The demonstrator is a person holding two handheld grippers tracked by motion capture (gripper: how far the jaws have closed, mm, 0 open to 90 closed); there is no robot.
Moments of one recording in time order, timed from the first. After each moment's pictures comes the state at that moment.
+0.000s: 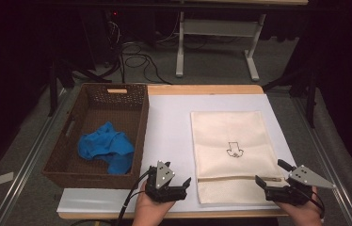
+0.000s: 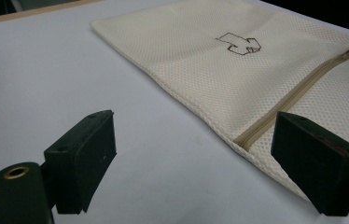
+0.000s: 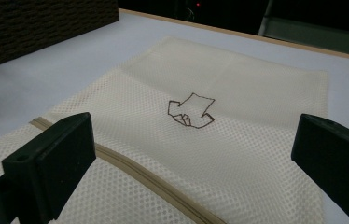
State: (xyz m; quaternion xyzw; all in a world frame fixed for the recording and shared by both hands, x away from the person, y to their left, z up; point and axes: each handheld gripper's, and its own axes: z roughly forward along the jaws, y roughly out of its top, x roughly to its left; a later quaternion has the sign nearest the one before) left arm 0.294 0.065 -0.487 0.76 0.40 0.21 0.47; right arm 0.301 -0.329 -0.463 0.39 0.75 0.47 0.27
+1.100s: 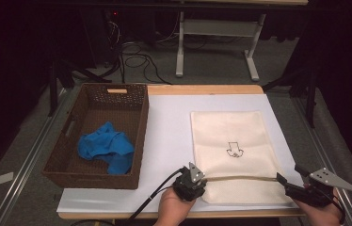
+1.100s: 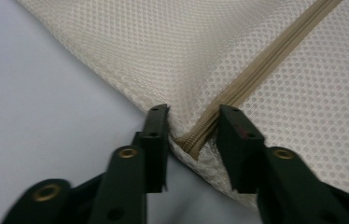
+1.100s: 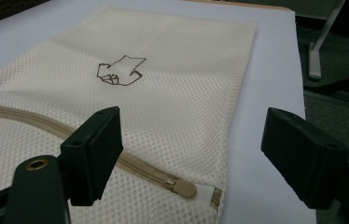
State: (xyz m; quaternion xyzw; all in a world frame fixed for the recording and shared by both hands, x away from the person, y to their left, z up) left arm 0.319 -0.011 -0.520 0.83 0.38 0.14 0.39; right arm 0.301 -0.388 -0.477 0.47 0.72 0.43 0.28
